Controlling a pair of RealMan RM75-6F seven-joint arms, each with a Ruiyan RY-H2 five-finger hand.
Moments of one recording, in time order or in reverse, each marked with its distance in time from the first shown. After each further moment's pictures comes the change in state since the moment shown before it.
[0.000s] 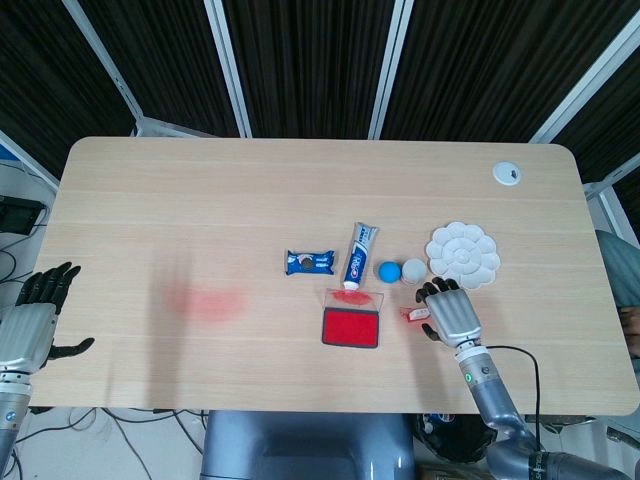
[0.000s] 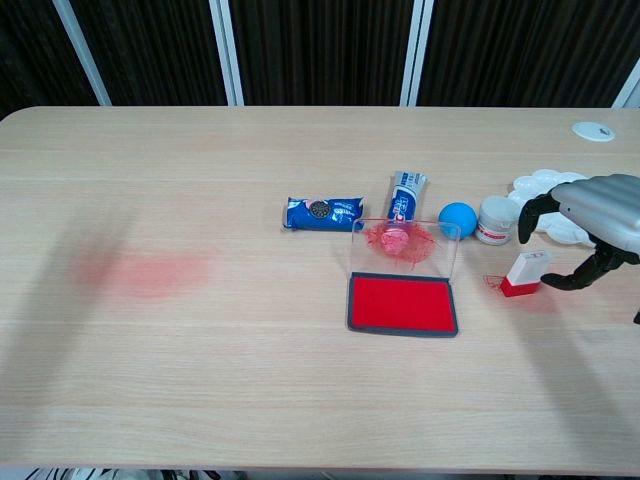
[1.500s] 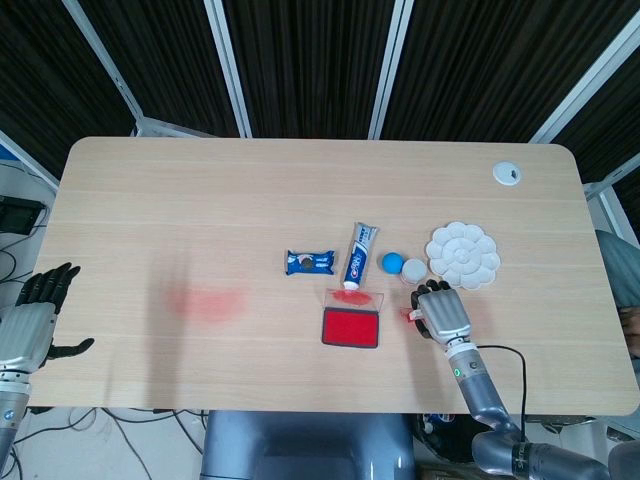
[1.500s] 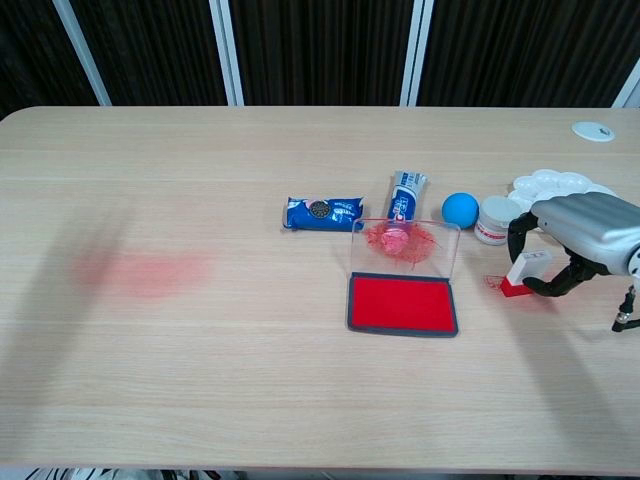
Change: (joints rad) left arm -0.008 0.013 0.003 -0.010 -0.017 -0.020 -0.017; right arm 0.043 -0.077 -0.010 0.088 0.072 -0.027 -0.001
